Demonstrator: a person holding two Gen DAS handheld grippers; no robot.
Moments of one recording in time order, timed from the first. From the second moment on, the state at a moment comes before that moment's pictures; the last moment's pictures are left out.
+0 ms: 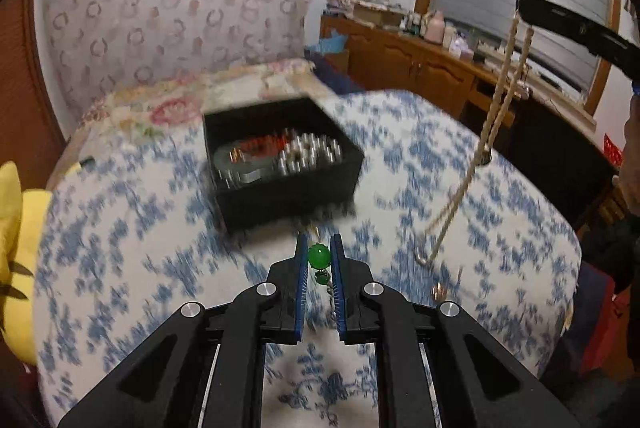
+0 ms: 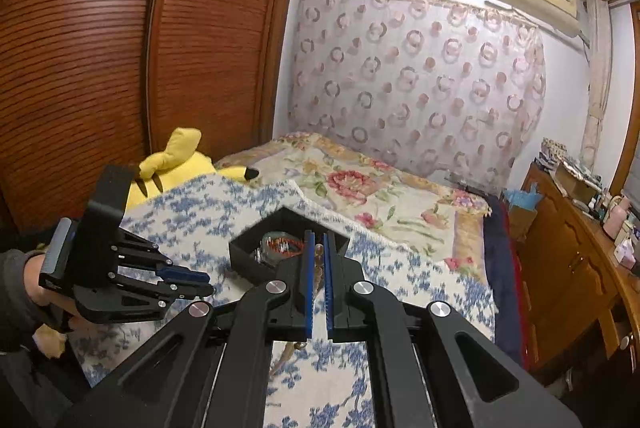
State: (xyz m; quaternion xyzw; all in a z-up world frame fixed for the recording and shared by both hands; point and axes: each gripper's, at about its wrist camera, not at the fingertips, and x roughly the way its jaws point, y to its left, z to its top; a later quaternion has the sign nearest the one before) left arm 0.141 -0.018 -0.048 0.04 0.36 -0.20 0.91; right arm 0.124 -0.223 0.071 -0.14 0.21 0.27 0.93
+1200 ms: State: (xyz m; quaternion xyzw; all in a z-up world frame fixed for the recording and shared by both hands) left arm 0.235 -0.007 -0.038 0.02 0.36 -0.15 0.92; right arm 0.272 -0.146 0.058 -0.14 0.25 0.23 0.93
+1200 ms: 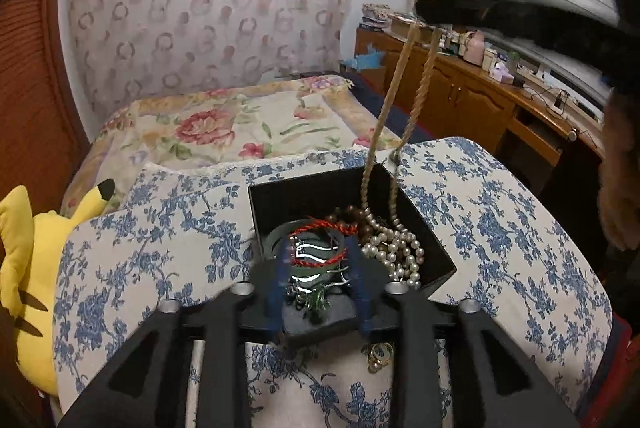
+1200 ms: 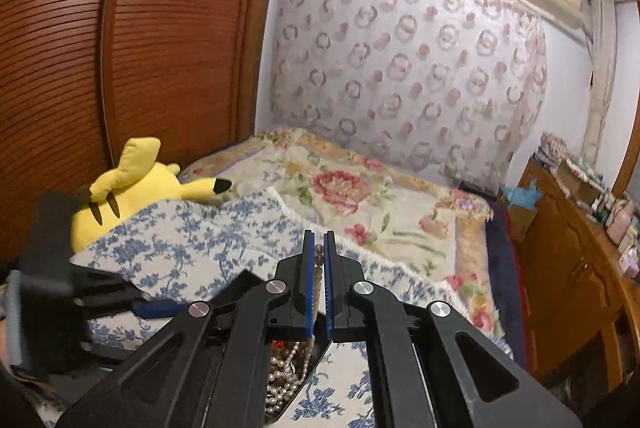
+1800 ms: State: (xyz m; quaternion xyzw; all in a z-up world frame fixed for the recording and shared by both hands) left arm 0.200 -0.009 -0.039 0.04 0.34 -0.14 0.93; right arm 0.241 -0.183 0.030 -0.09 0.28 0.25 0.92
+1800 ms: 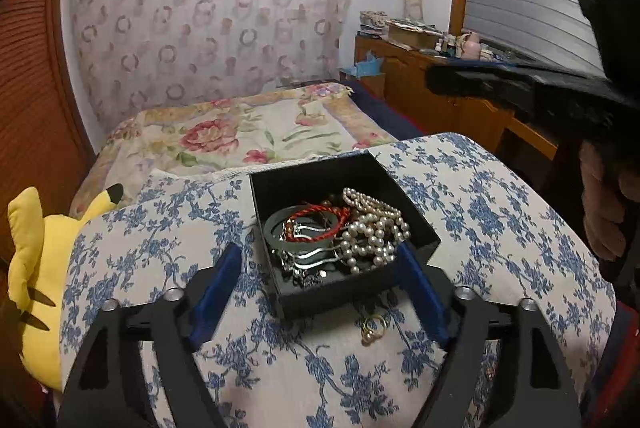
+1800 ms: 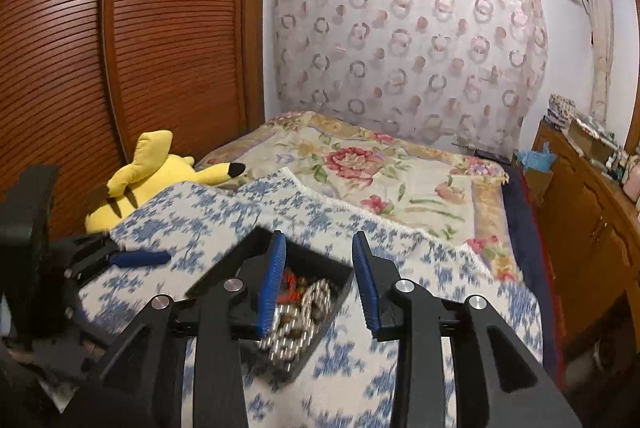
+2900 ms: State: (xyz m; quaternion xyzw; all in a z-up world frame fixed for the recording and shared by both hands) left arm 0.116 -0.011 -0.095 0.03 0.39 -0.17 0.91; right arm 0.107 -0.191 -0.103 -0.15 0.41 0.30 0.85
